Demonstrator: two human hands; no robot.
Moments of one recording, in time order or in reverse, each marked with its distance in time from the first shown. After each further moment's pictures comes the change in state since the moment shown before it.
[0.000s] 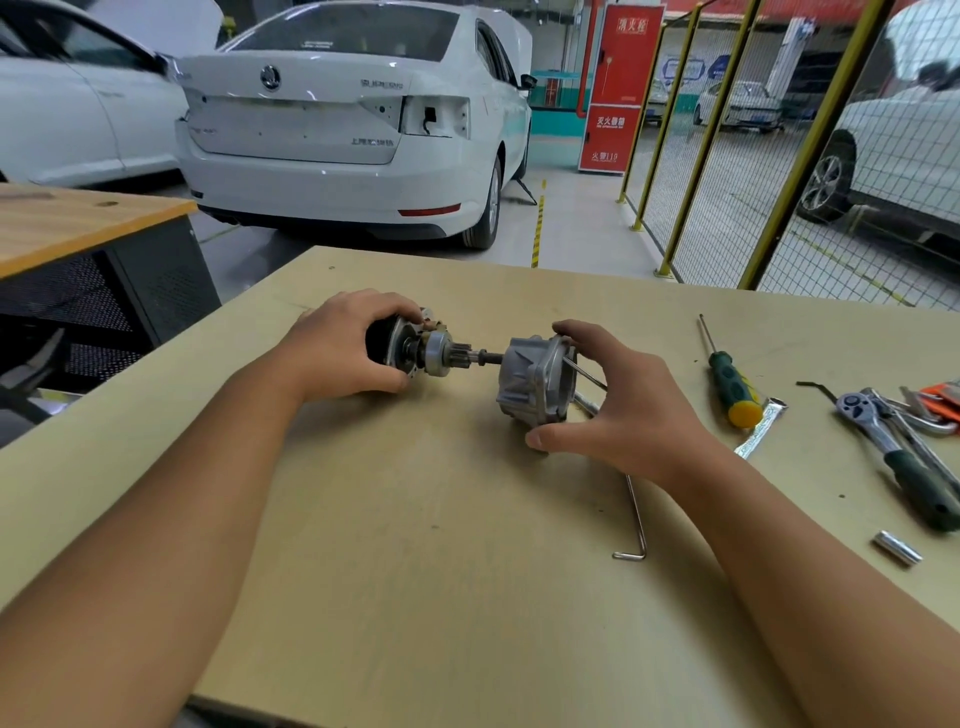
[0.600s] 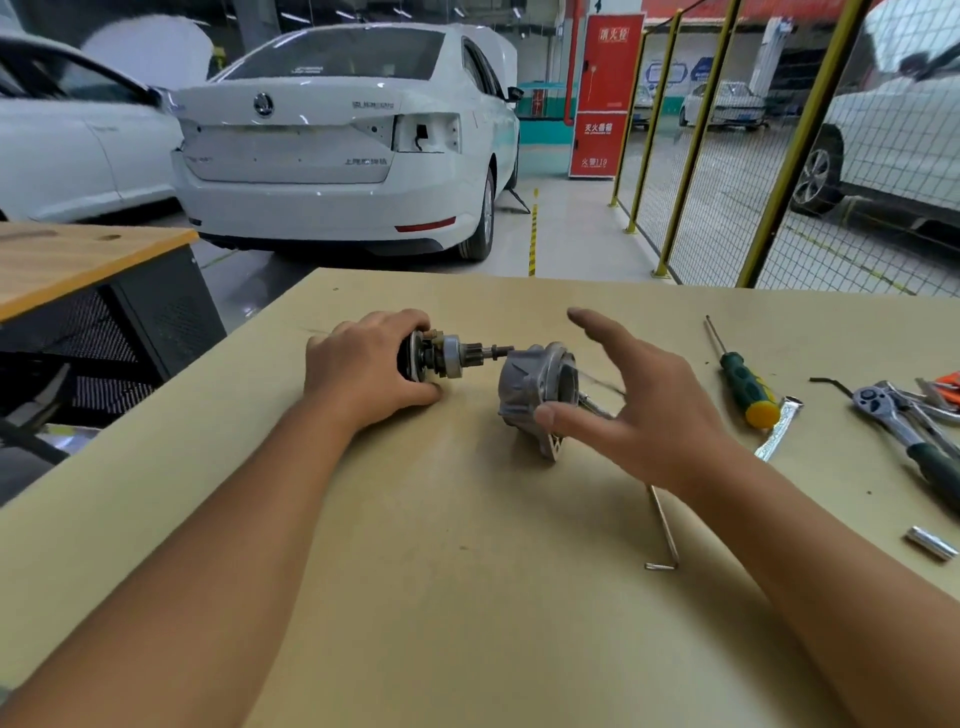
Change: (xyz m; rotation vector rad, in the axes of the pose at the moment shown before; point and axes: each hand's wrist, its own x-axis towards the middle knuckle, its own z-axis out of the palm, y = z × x) left_hand 0.010 0.000 0.026 0.343 0.188 -0.100; right_hand -0.002 -0.013 -0.001 -0.071 0.125 -0.077
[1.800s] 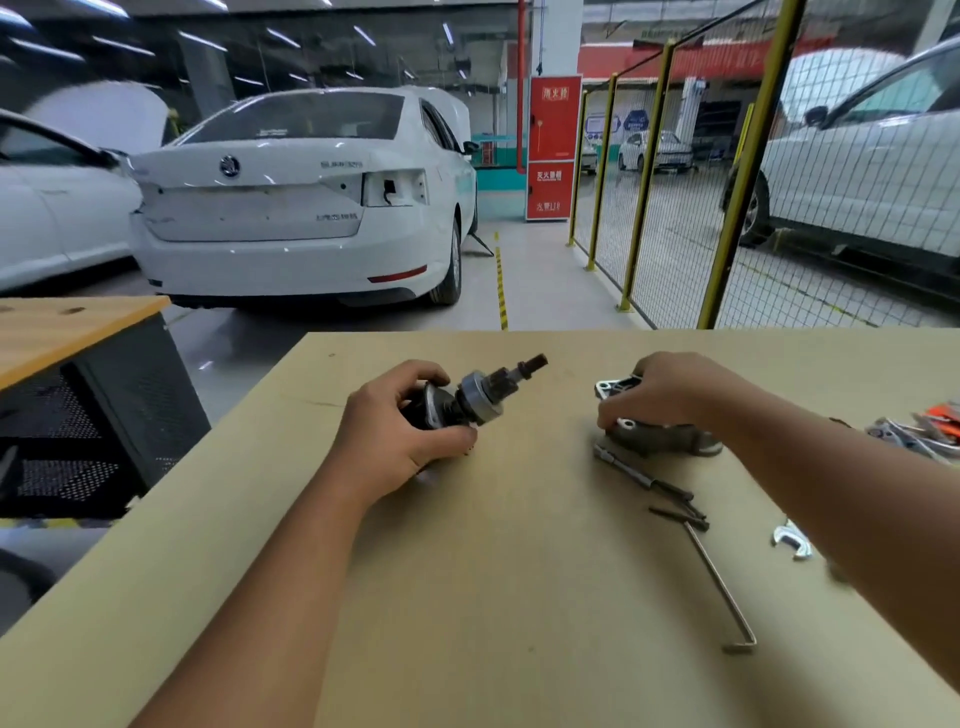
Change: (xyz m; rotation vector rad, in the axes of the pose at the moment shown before) left_hand 0.003 -0.011 -0.018 -0.970 -0.065 -0.018; right_hand 0.105 0.042 -0.006 -0.529 -0.340 0.653
